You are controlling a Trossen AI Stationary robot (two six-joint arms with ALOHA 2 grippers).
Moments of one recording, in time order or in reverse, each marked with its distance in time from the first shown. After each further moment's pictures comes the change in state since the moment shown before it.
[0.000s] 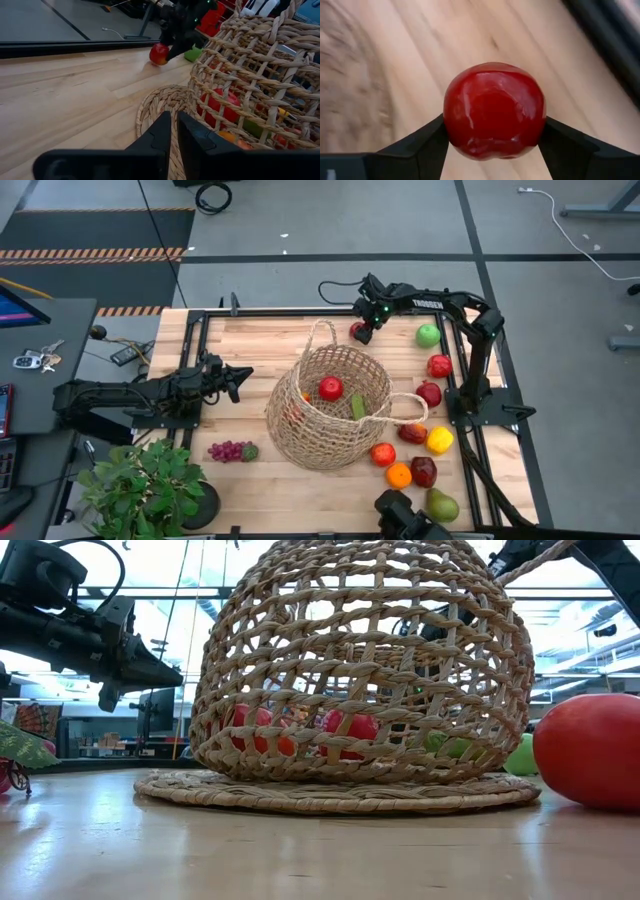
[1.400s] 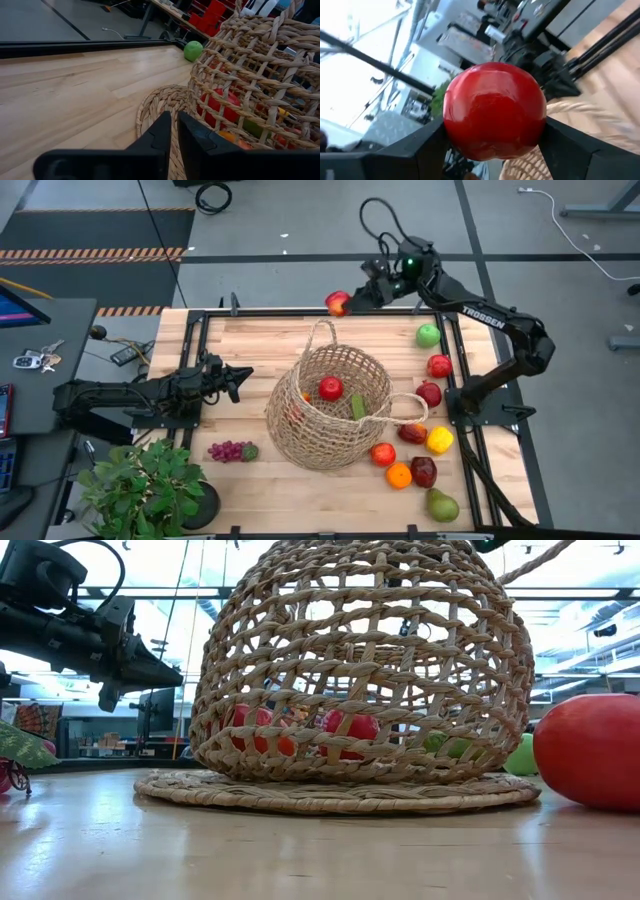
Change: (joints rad) left arm 0.000 0.000 0.000 0.000 0.000 0.000; right arm 0.166 -0.456 0.090 0.572 -0.704 1.063
